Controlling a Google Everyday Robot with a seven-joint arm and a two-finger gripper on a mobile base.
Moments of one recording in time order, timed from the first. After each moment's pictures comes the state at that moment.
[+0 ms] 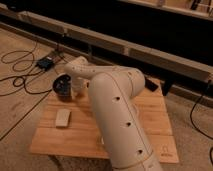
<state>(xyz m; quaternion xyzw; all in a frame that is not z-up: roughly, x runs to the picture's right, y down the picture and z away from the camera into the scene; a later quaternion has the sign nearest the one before) -0.166 0.047 0.954 -0.29 0.14 0.52 0.79</state>
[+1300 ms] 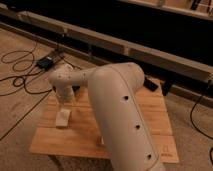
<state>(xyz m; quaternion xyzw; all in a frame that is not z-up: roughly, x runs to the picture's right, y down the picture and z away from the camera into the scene) -0.242 0.117 0.874 -0.34 0.12 0.50 0.79</state>
